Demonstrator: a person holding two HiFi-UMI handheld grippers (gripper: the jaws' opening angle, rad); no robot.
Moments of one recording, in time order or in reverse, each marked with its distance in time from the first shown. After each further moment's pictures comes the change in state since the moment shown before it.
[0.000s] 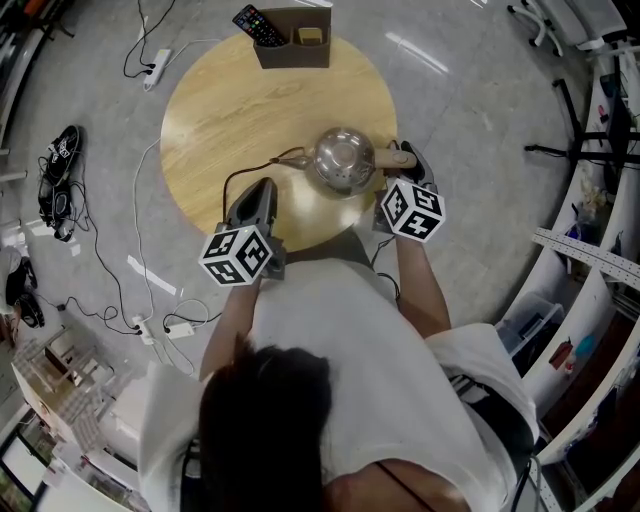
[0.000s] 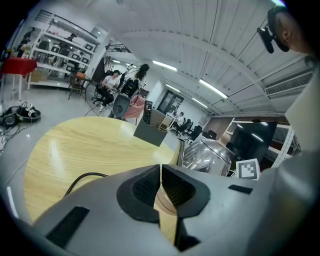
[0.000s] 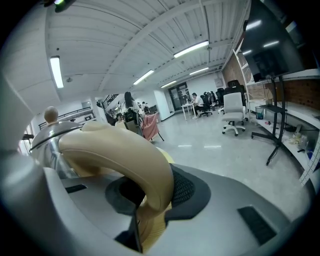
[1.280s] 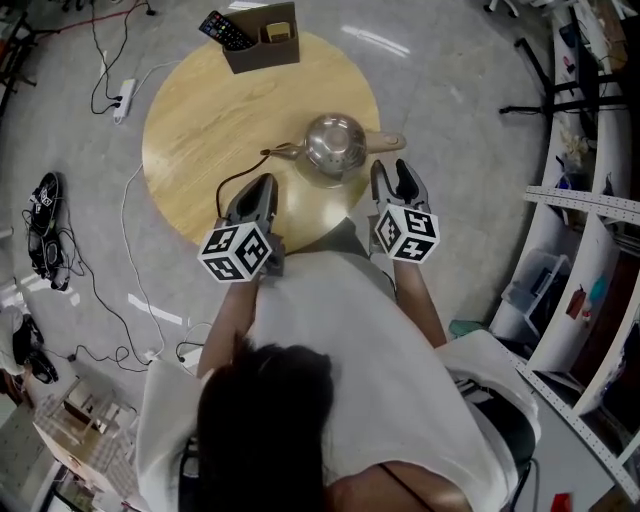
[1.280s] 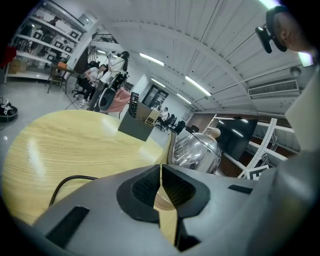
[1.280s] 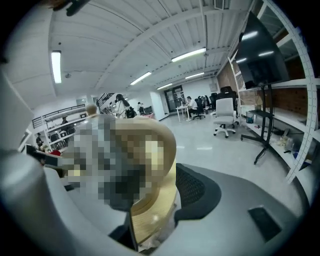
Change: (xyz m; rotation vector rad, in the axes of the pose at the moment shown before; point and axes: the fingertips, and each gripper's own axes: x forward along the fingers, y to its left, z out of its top) left arm 0.013 -0.005 -0.006 0.056 0.070 -0.201; right arm -0.074 0.020 -0.035 -0.022 -0.013 -0.092
